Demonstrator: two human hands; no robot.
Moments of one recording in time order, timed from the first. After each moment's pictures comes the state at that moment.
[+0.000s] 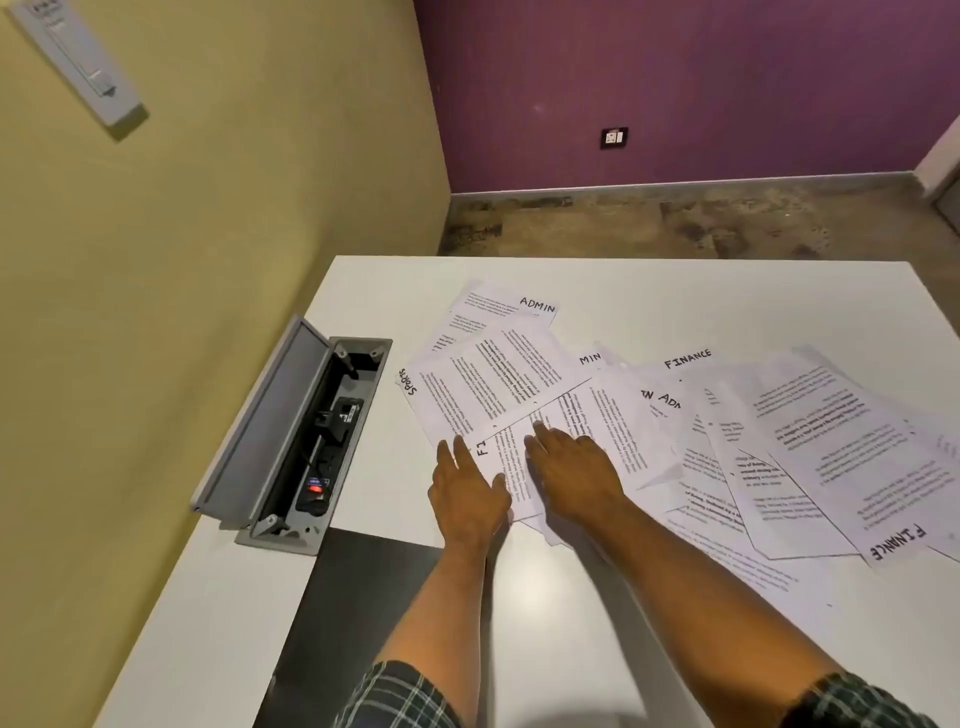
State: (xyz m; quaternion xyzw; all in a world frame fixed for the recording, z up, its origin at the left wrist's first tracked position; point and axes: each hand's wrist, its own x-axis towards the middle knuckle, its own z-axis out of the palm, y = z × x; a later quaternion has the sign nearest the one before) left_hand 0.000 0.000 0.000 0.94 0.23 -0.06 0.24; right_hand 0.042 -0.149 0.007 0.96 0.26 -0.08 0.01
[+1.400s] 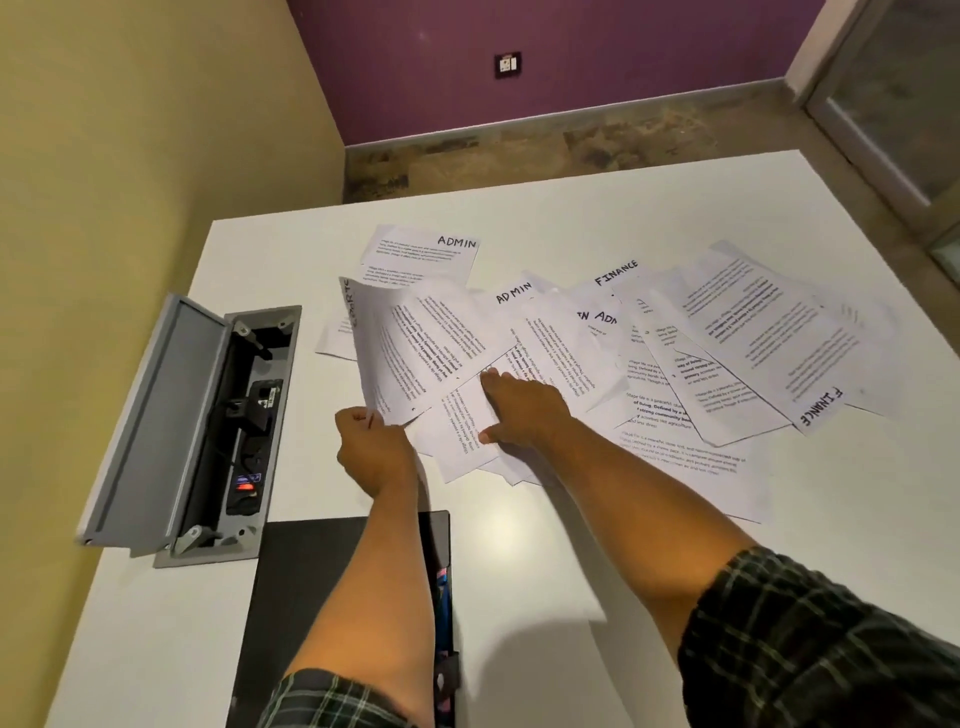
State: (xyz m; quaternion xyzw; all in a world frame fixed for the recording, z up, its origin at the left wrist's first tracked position) left_hand 0.014 0.030 -0.006 0.76 0.41 0.13 0.48; right_hand 0.058 -0.151 -0.028 0.96 0.13 -0.22 -0.15
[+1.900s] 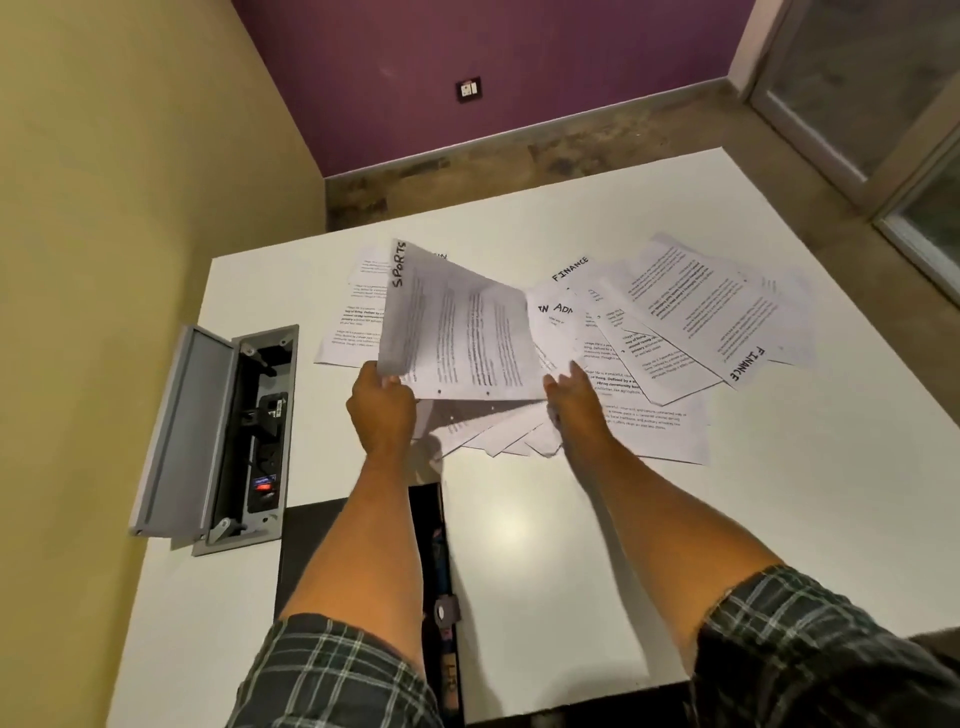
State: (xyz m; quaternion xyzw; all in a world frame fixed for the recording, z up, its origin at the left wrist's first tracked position) left_hand -0.004 0.008 0.076 0.87 0.22 0.07 0.44; right_hand -0.029 -0.217 -0.015 0.60 -0.29 -0.06 -0.74
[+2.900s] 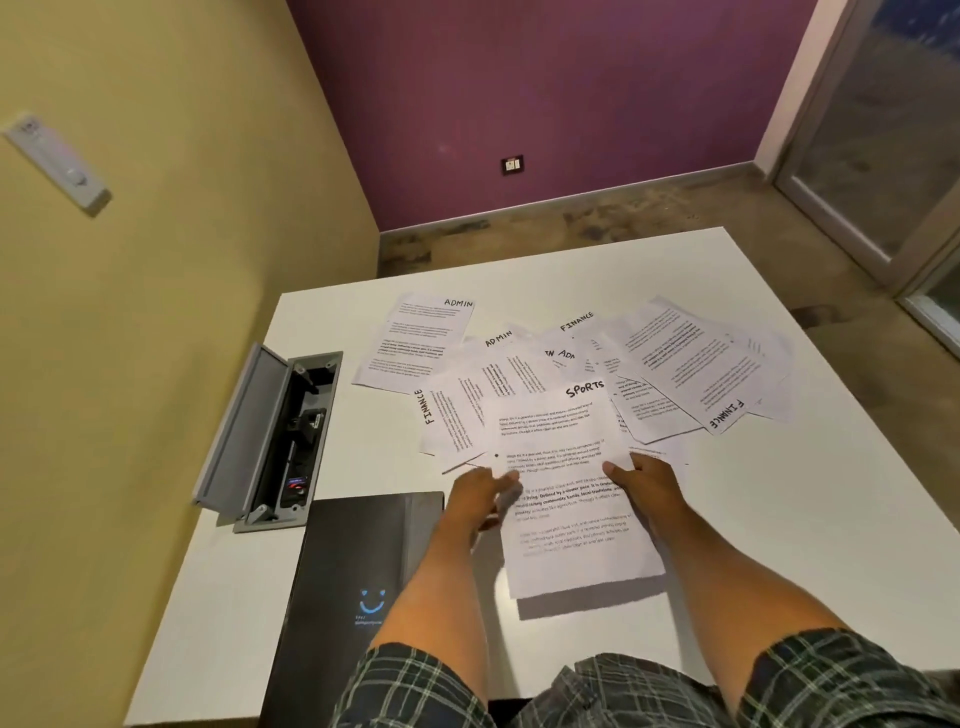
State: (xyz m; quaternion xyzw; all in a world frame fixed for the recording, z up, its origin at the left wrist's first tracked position) left_hand -0.121 -0.066 0.072 0.73 0.24 -0.28 0.58; right_hand -0.137 -0.317 0.025 0.66 -0.28 -0.09 -0.69
